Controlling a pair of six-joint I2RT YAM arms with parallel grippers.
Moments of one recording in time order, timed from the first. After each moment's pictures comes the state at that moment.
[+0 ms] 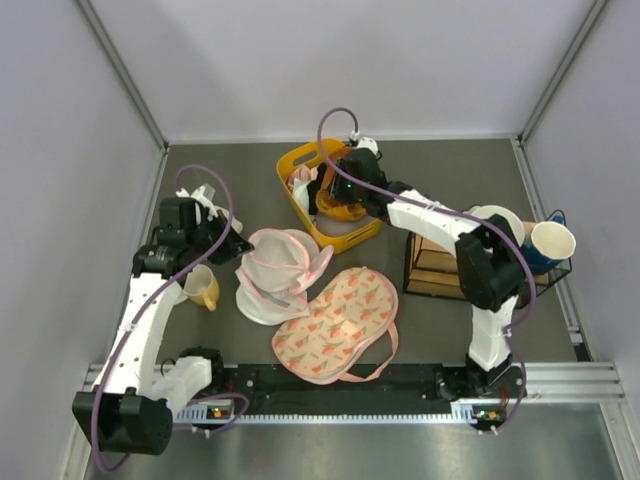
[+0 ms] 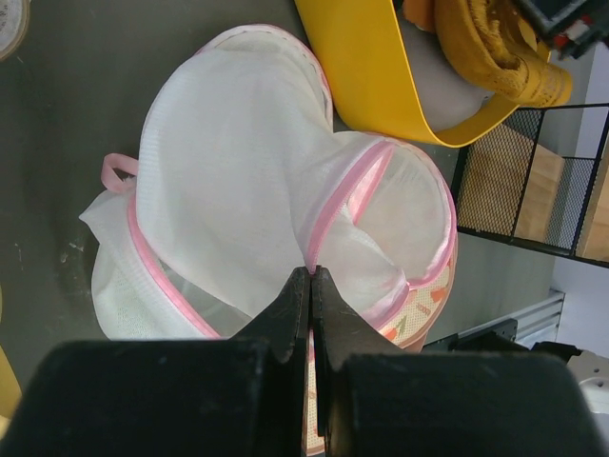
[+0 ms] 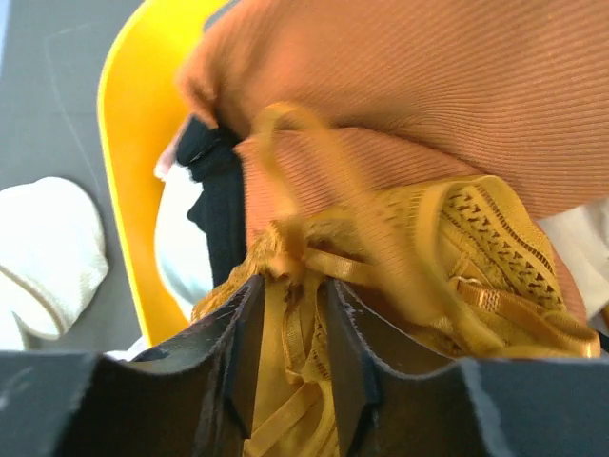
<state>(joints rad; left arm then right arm) -0.05 0.98 0.96 -0.72 0.40 -0.52 0.64 1.95 1.50 -0.09 0.16 0.59</state>
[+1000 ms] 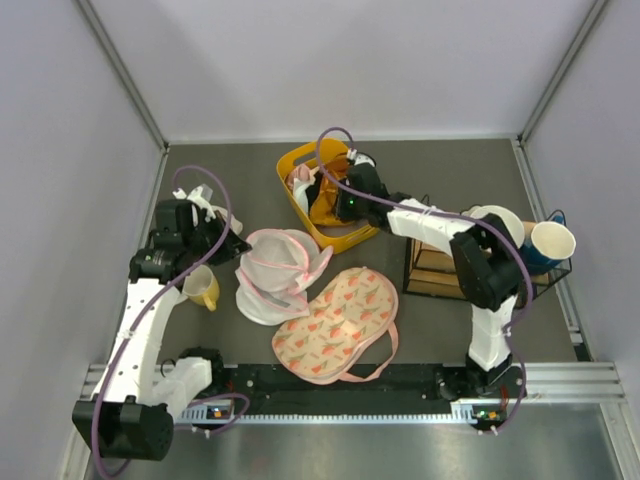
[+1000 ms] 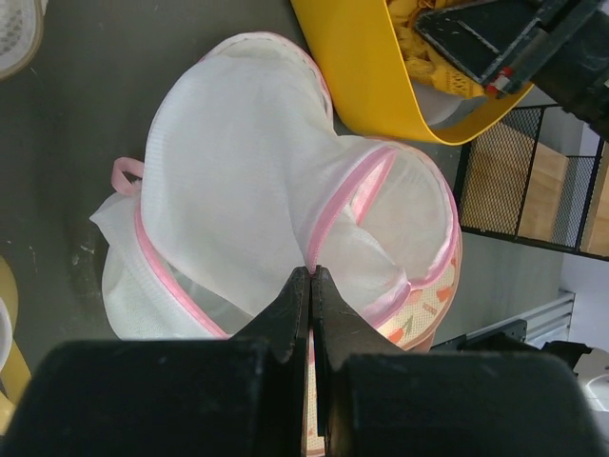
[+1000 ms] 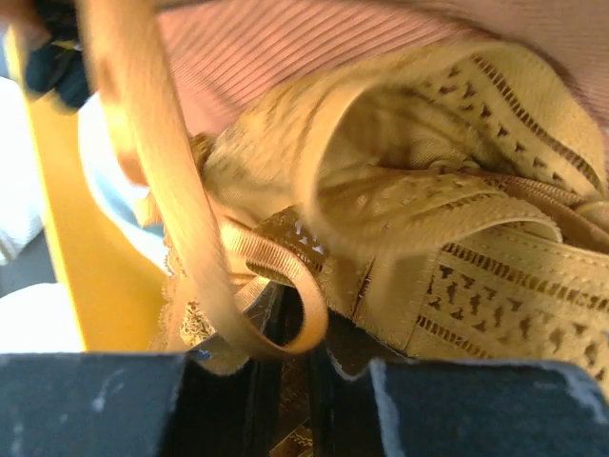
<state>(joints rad) -0.04 0.96 0.96 -0.73 0.40 -0.50 0.63 1.95 1.38 -0.08 0.03 0.57</state>
